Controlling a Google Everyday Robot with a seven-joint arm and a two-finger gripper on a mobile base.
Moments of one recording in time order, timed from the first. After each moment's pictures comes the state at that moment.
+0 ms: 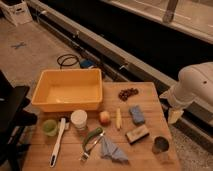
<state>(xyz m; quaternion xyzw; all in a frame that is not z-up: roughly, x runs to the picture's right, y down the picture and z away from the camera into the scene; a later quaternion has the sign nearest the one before) 0.298 0.100 0.668 -0.26 -0.04 -0.03 0.96</state>
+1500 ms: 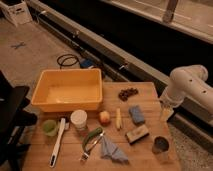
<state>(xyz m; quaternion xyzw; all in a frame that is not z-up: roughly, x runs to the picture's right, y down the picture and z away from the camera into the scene) 0.299 0.117 0.754 -0.32 0.00 0.15 0.94</state>
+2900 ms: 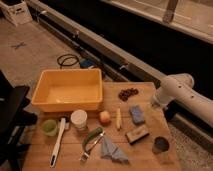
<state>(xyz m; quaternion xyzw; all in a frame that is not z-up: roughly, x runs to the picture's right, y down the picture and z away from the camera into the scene) 0.253 0.118 0.798 -0.28 -0.01 0.33 0.90</state>
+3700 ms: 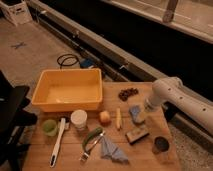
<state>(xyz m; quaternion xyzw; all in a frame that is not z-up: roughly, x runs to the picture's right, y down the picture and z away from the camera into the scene) 0.224 0.143 0.828 -0.32 -0.01 0.33 0.89</state>
